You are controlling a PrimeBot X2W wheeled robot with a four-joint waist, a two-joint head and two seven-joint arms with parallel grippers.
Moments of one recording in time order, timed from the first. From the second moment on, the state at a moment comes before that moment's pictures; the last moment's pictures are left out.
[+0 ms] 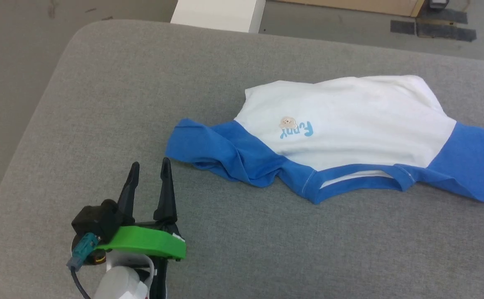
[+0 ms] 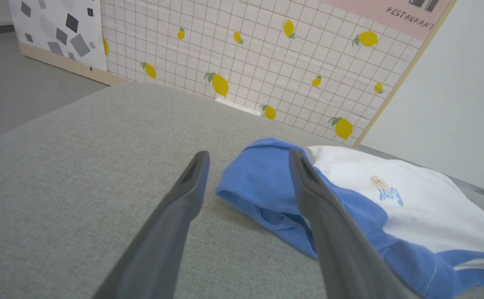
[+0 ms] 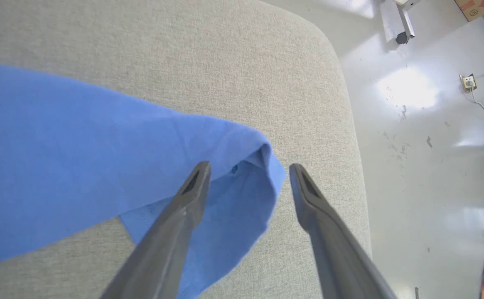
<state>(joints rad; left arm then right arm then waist) -0.10 0.05 -0.14 0.07 -0.39 0.00 -0.26 -0.35 -0.53 -0.41 0.33 -0.02 0.13 0.70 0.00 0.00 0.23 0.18</state>
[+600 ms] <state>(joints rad) -0.10 0.05 -0.15 0.18 -0.44 -0.02 -0.22 -0.18 -0.21 -0.34 0.00 0.19 0.13 0.42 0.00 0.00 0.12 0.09</state>
